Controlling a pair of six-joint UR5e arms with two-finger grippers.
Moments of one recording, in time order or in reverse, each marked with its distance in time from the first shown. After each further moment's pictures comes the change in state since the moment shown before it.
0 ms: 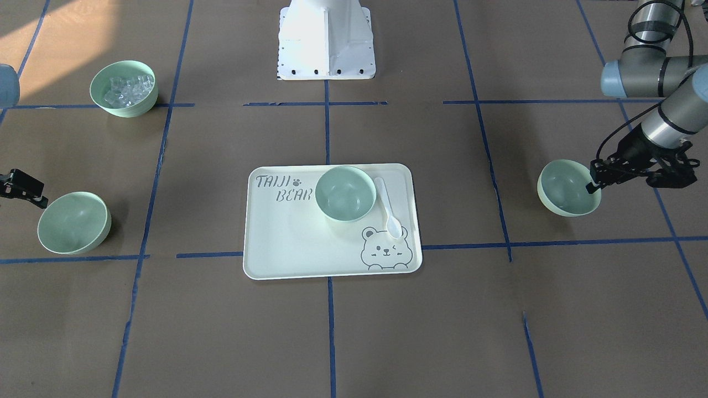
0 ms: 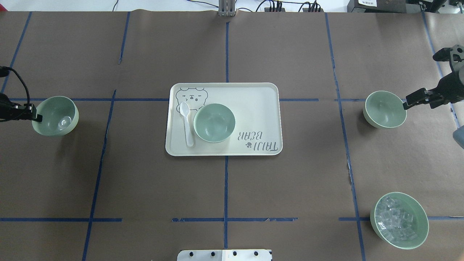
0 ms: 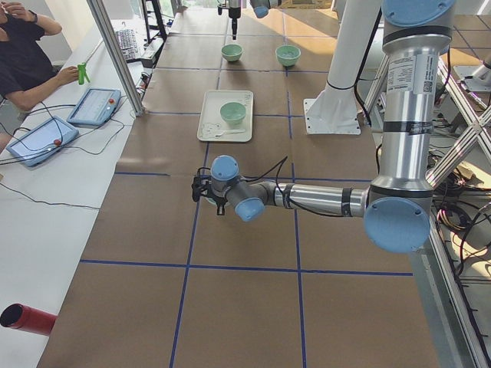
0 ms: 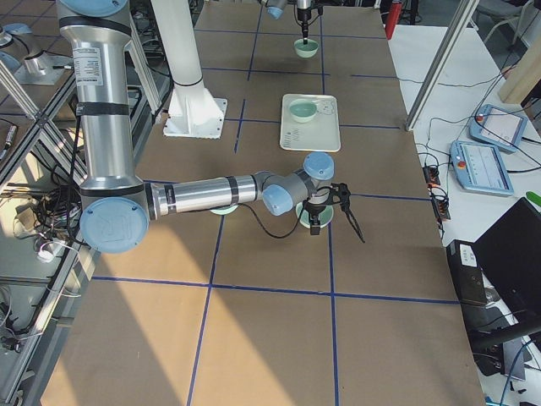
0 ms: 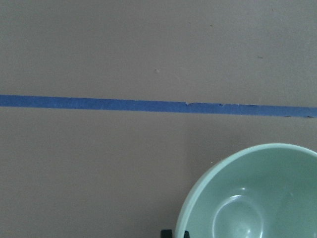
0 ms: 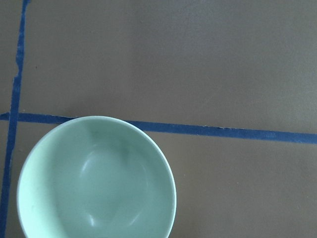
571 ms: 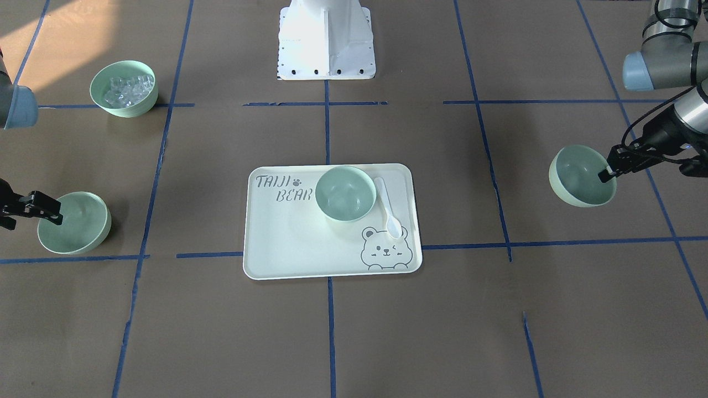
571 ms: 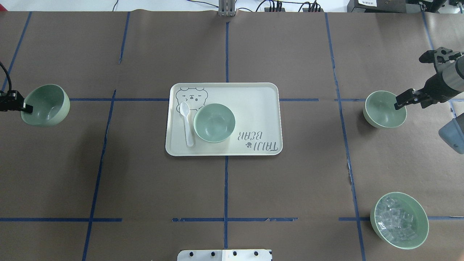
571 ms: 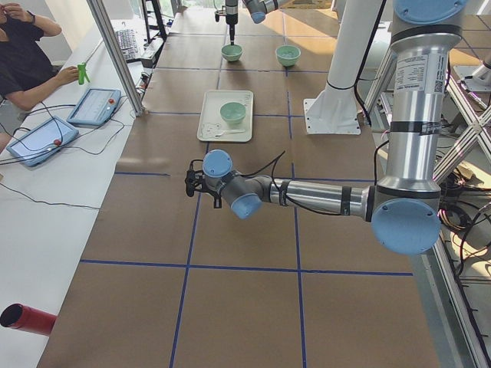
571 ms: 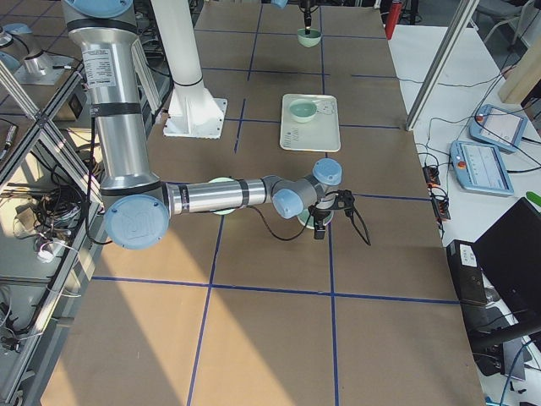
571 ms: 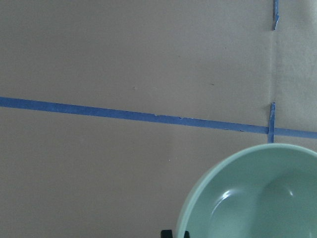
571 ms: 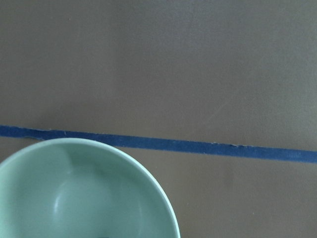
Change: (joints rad) left arm -0.072 -0.008 -0.095 0.102 -0.101 -0.003; right arm -0.044 0.075 -0.139 0.027 -0.020 0.001
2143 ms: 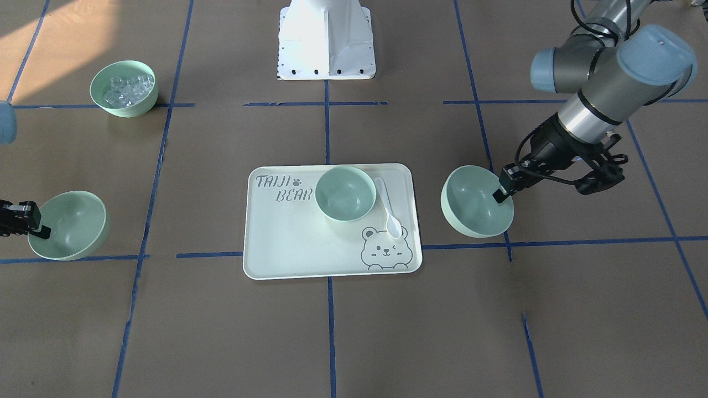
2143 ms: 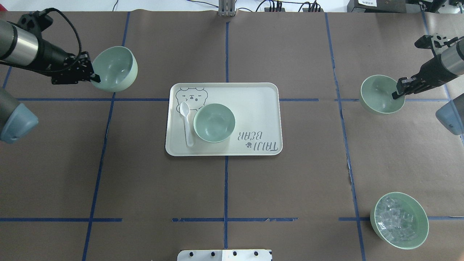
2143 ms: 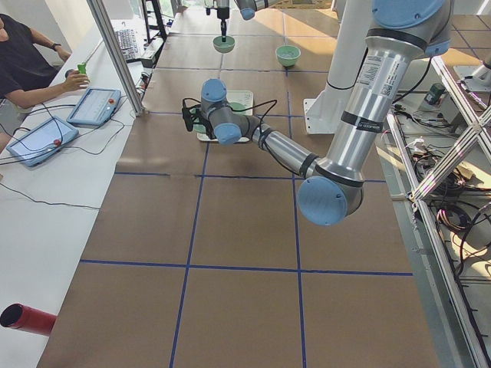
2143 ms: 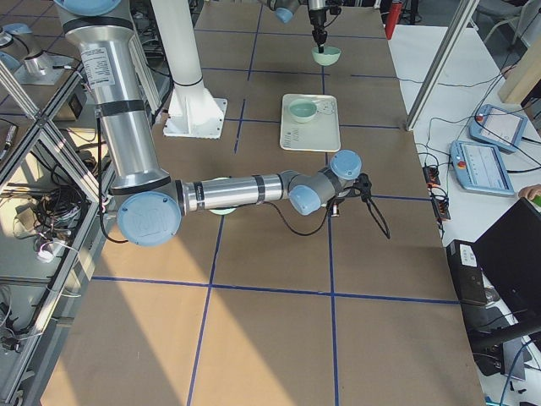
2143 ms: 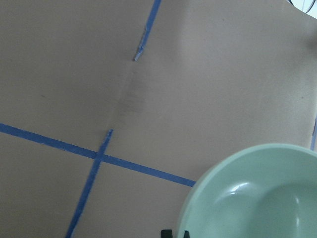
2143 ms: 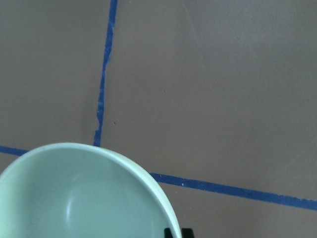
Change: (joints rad) left arm 0.247 -0.353 -0.068 0.122 0.246 -0.576; right arm 0.112 0.101 -0.033 0.064 0.219 -0.001
